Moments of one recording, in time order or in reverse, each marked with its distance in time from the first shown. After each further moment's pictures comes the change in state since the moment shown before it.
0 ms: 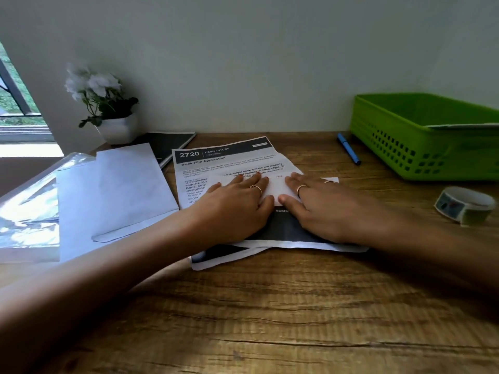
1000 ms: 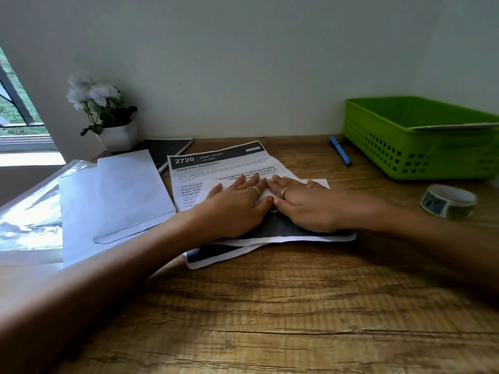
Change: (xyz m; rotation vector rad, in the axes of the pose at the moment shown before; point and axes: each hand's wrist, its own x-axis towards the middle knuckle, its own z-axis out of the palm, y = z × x) left_hand 0.005 0.009 0.001 -0.059 0.011 -0.004; right_hand 0.013 0.006 0.000 0.073 -0.125 -0.153
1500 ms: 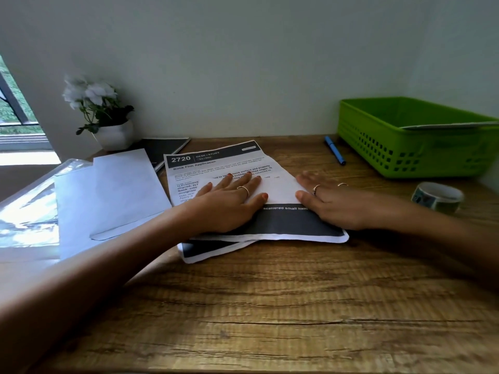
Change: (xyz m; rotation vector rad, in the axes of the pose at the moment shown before) left_hand 0.002 -0.013 0.000 -0.010 -0.078 0.002; right_hand -0.020 0.040 0.005 0.036 0.058 0.119
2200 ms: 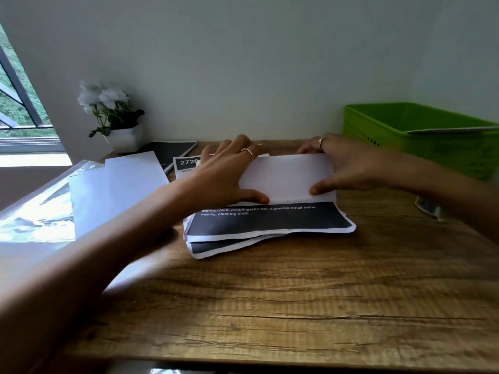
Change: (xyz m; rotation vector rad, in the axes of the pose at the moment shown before) left_hand -0.004 -0.010 -0.029 0.121 0.492 0.213; right_hand -0.001 -0.007 -0.054 0.004 0.262 -0.100
